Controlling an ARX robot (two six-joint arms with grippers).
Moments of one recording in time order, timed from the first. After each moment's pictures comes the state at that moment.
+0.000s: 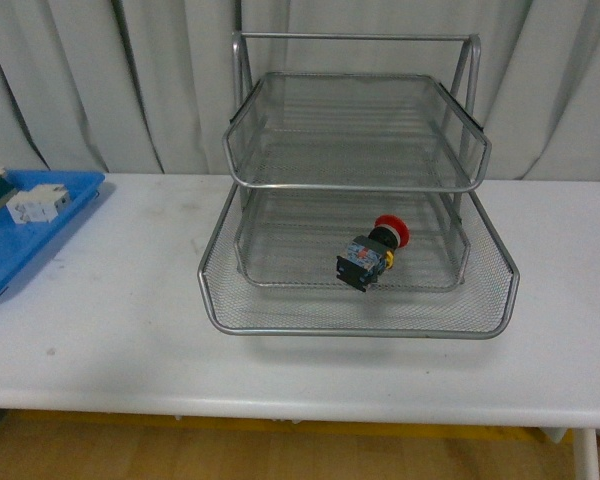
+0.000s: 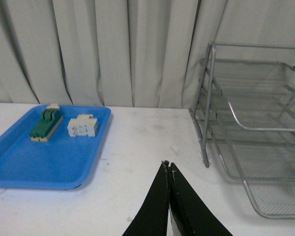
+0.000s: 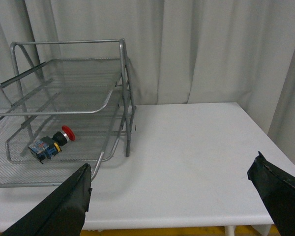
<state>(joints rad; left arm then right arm) 0.00 0.62 0.12 0.48 0.00 -0.01 0.00 0.00 0.01 0.00 0.00 0.00</state>
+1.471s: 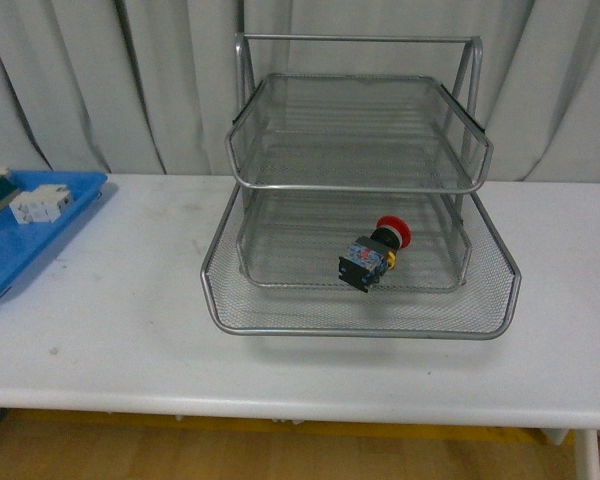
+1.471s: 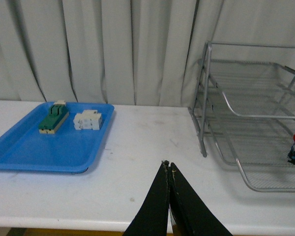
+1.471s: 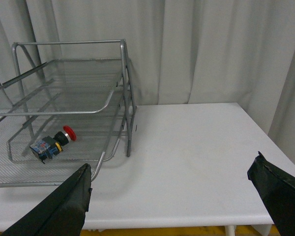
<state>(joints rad) 0.00 0.01 0.02 0.00 0.00 -0.01 0.00 0.00 0.01 0.00 0.00 0.00</state>
